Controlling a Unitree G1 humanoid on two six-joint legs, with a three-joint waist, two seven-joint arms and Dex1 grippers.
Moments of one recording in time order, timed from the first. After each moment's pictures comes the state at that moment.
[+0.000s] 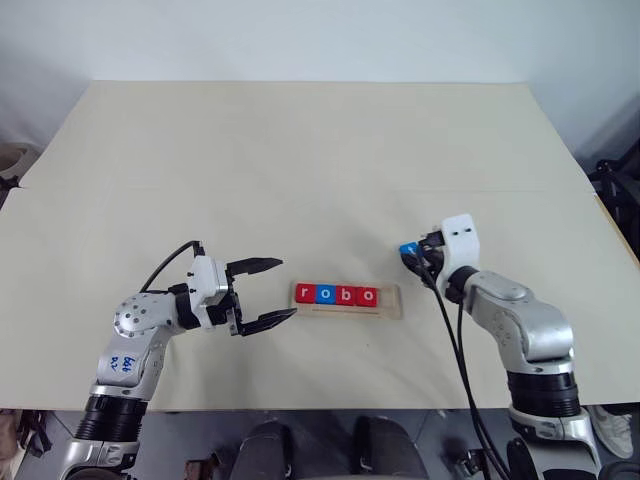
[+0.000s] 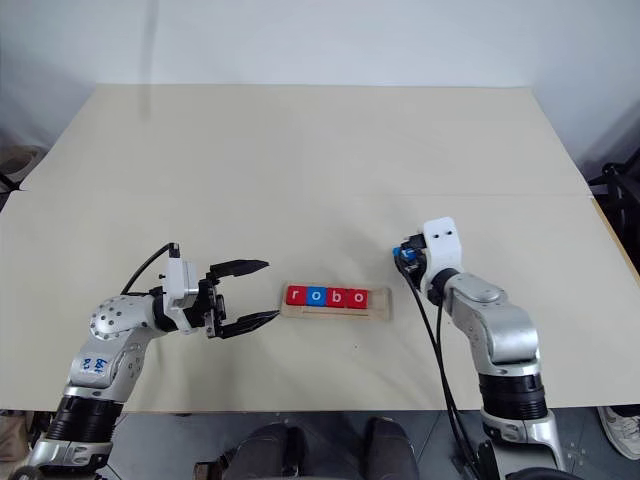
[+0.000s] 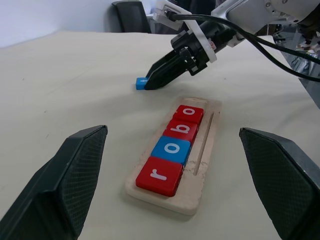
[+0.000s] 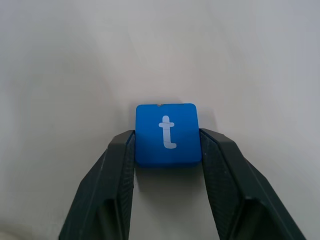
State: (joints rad) left arm -0.23 0.53 0.02 -0.02 -0.44 -0.02 -1.08; right arm -0.37 -0.40 -0.11 -0.26 0.30 0.96 0.28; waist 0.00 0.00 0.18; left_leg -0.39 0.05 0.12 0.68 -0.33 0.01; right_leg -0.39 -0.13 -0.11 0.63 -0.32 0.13
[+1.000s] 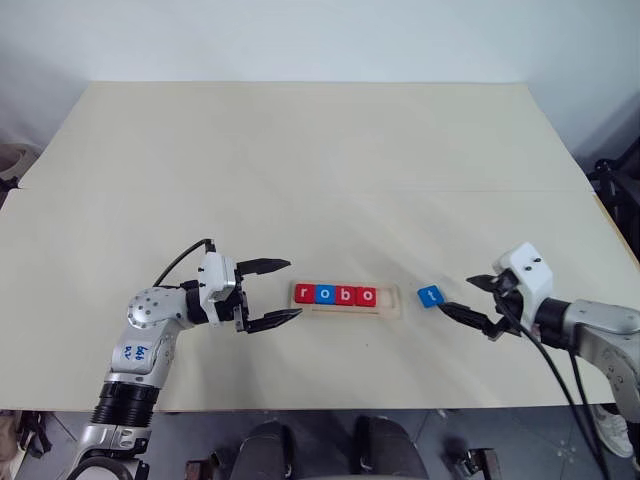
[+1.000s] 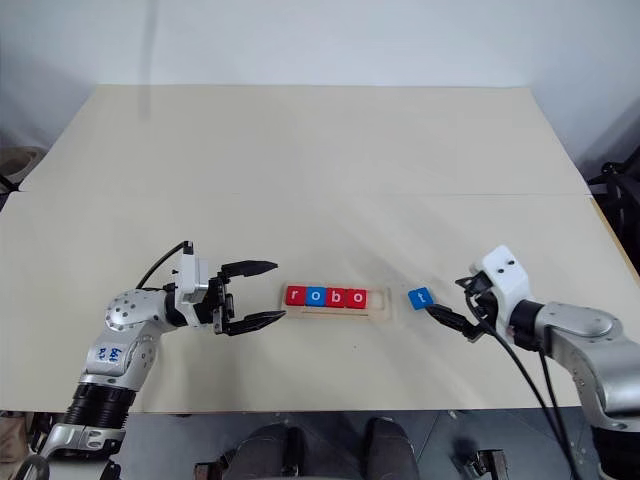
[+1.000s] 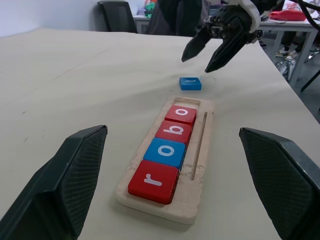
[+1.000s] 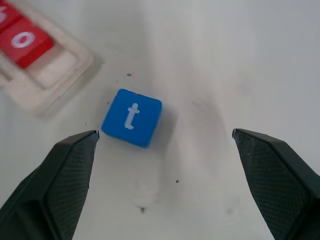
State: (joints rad) left arm -0.29 0.50 0.01 0.08 -0.43 -0.03 -1.13; right arm -0.10 -0.87 -0.20 -0.28 0.44 0.72 0.88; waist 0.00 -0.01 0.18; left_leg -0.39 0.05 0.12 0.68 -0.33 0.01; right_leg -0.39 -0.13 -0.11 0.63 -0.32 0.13
